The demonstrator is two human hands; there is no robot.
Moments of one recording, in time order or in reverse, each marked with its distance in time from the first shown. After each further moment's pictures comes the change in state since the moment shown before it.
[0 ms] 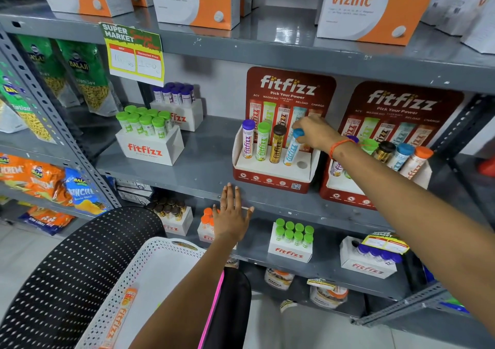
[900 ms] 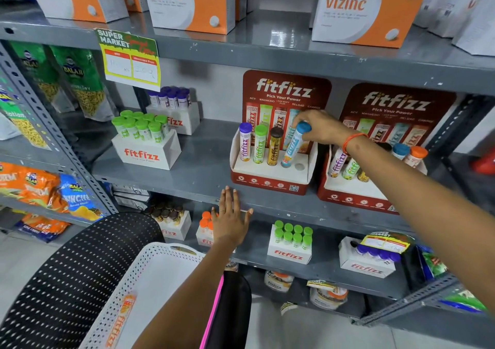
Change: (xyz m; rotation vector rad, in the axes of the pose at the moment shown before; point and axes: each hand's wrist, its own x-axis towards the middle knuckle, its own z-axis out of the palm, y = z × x) left_hand 0.000 -0.002 0.005 0.000 0.016 0.005; right_hand -0.006 0.009 -0.024 0.136 0.017 -0.044
